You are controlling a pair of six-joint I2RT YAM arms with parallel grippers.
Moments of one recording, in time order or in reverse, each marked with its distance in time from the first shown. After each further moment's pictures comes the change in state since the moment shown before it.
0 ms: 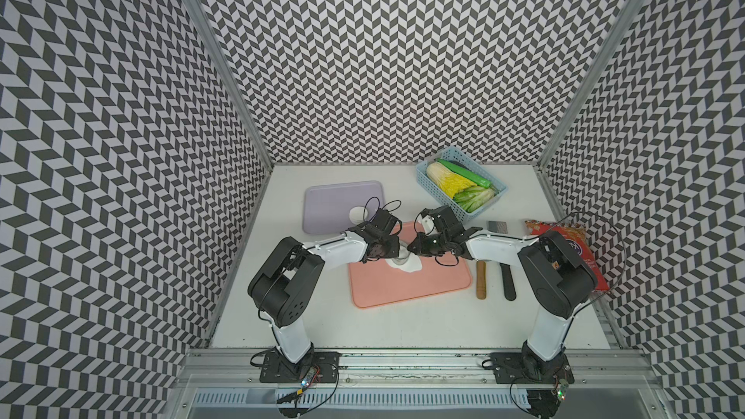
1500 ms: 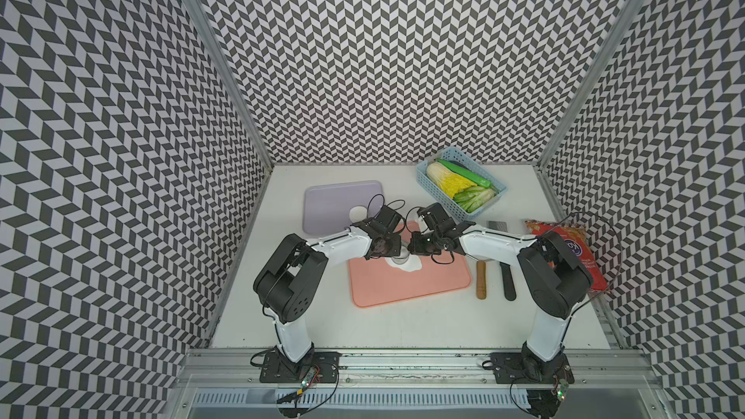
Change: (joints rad) left arm -0.012 0.026 0.084 -0.106 -0.036 0.031; right arm 0.064 0.000 0.131 -0.202 0.148 -0.003
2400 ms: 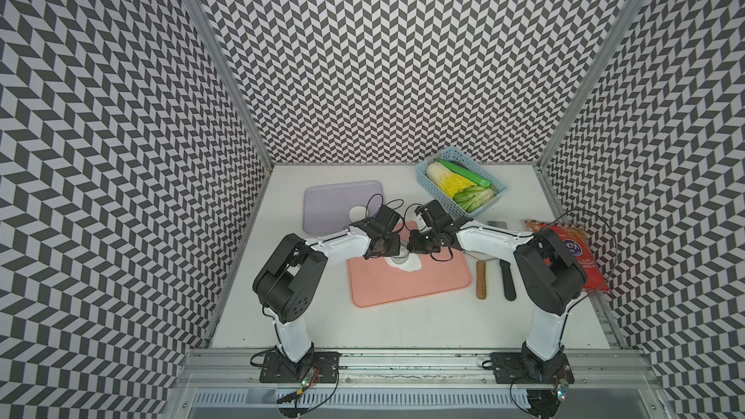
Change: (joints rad) left arm 0.009 0.001 -0.004 0.006 0.011 -0.008; right arm -0.010 0.036 0.050 -0.051 -0.026 -0.019
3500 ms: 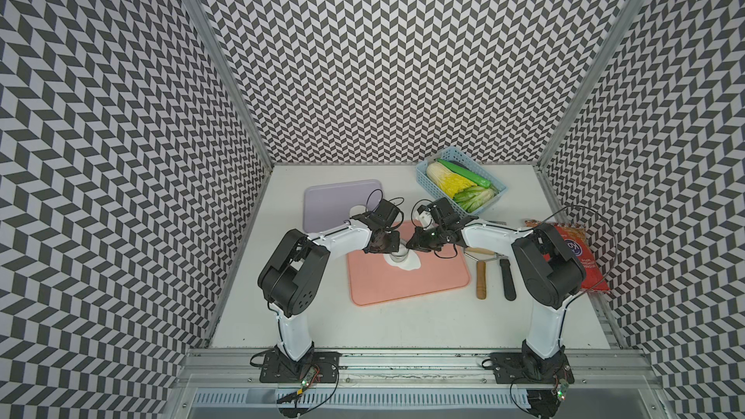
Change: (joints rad) left arm 0.029 0.053 0.090 -0.099 0.048 0.039; right arm -0.079 0.048 -0.033 0.093 -0.216 -0.022
